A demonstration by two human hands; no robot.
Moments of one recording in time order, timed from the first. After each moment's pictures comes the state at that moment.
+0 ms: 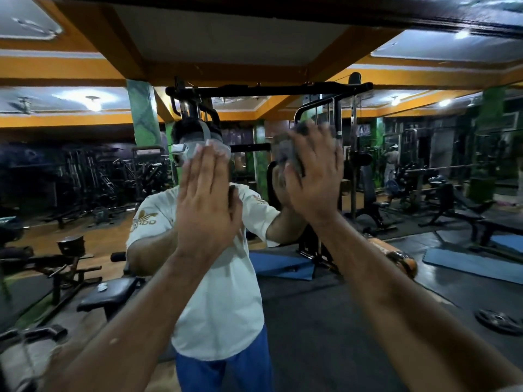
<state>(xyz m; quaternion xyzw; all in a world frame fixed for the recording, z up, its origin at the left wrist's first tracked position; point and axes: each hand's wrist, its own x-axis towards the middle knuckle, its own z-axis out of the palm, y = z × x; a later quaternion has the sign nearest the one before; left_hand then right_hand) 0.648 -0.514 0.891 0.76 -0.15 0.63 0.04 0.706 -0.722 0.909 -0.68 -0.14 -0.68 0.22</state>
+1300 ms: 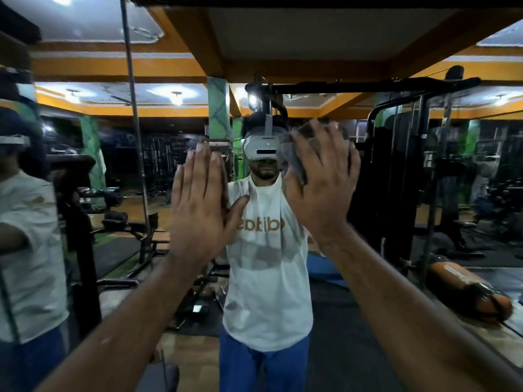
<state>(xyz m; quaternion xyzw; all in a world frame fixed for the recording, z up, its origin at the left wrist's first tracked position) 0.606 -0.335 0.876 0.78 -0.06 0.62 0.00 0.676 -0.542 0.914 -0.67 -0.20 -0.68 0.19</state>
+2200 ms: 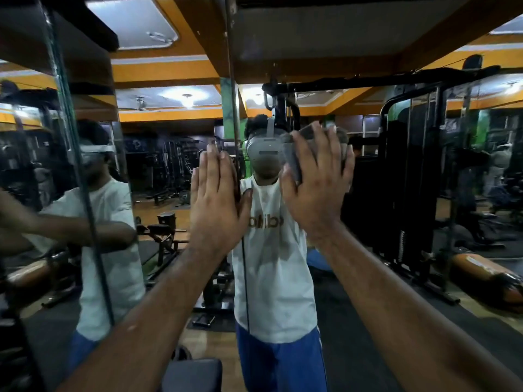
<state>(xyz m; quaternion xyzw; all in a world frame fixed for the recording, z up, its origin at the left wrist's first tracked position) 0.565 -0.204 0.872 0.83 -0.06 0.55 0.09 0.637 -0.380 0.895 -0.67 -0.17 -0.69 0.22</state>
